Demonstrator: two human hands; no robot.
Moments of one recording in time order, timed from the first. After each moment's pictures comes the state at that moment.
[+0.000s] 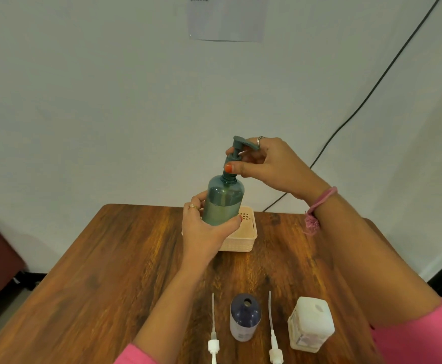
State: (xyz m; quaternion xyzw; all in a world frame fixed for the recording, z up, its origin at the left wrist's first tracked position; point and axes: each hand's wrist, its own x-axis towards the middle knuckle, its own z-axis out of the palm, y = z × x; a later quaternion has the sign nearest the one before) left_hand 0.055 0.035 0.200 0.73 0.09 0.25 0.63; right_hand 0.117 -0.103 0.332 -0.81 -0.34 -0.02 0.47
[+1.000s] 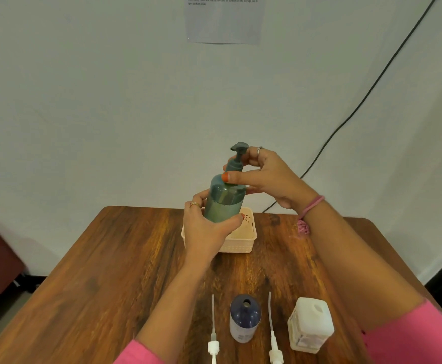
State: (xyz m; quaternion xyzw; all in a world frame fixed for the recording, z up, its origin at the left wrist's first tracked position) left_hand 0.058 0.033 0.208 0.75 0.10 0.25 0.61; right_hand 0.120 -0.094 0.310 -0.76 -0.27 0.07 0.59
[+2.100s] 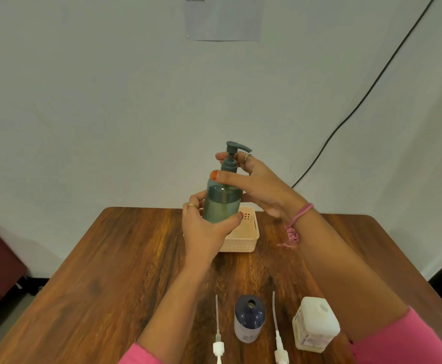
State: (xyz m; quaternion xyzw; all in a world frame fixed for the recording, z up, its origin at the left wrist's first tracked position) left_hand 0.057 0.033 0.205 0.73 0.10 0.26 0.62; right_hand 0.109 -0.077 0.299 -0.72 -0.22 0.12 0.65
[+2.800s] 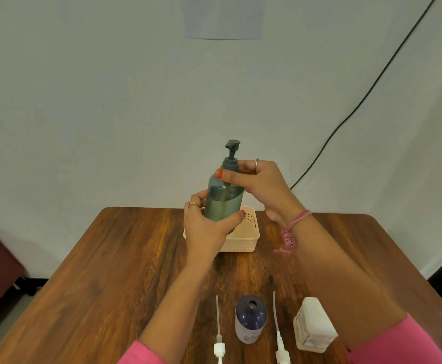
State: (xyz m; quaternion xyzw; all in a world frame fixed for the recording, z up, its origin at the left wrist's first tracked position) left_hand 0.063 0.035 0.205 0.73 0.11 0.25 0.62; right_hand 0.109 -0.076 0.290 -0.72 -0.19 0.03 0.67
